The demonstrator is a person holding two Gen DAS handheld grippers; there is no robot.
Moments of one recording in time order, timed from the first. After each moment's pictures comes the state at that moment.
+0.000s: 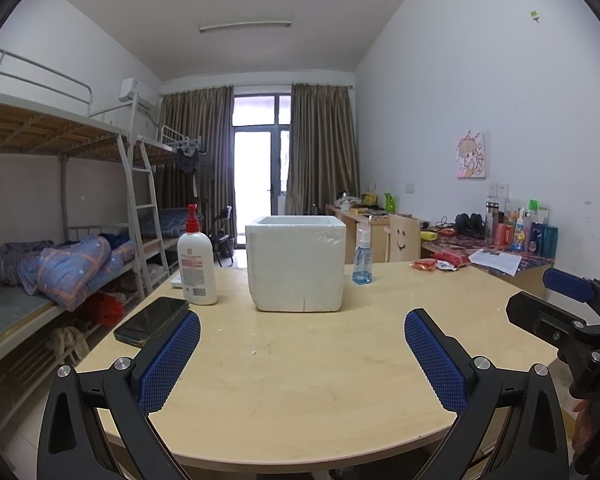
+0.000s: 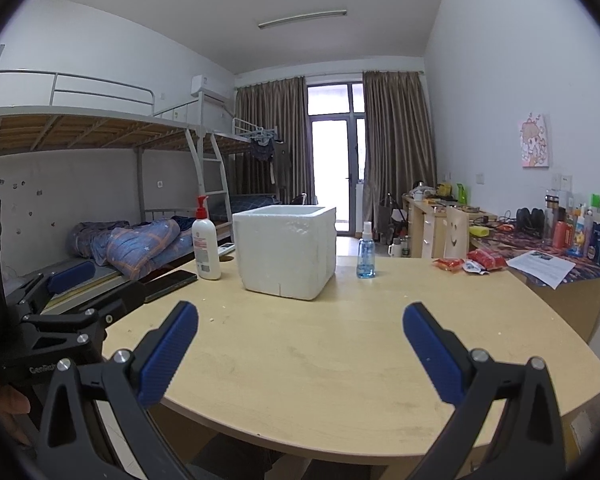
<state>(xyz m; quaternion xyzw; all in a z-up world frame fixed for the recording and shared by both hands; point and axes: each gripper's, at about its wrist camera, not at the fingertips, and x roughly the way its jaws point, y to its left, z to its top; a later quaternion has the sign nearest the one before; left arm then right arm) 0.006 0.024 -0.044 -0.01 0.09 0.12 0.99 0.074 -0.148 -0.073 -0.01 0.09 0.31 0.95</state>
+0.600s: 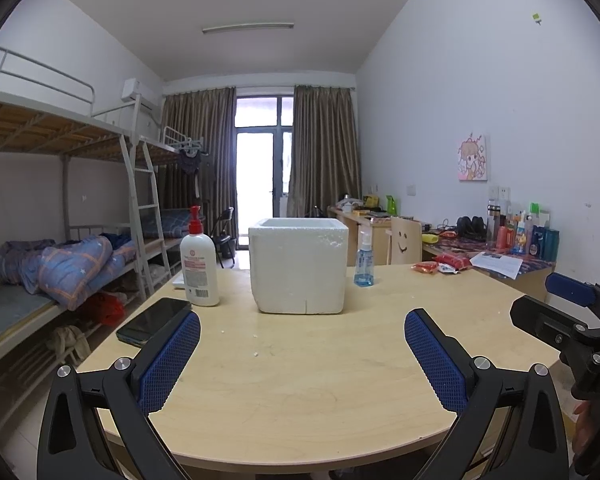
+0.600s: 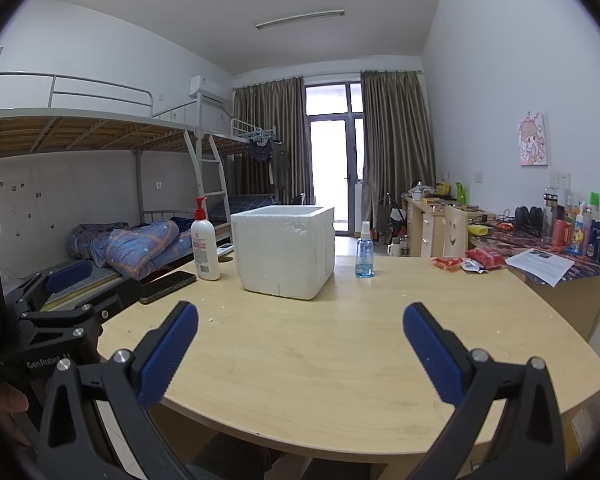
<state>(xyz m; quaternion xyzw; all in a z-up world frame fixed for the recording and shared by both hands) 0.004 0.027 -0.043 -0.01 0.08 0.12 0.99 0.075 -0.150 -0.074 -0.01 0.09 0.31 0.95</state>
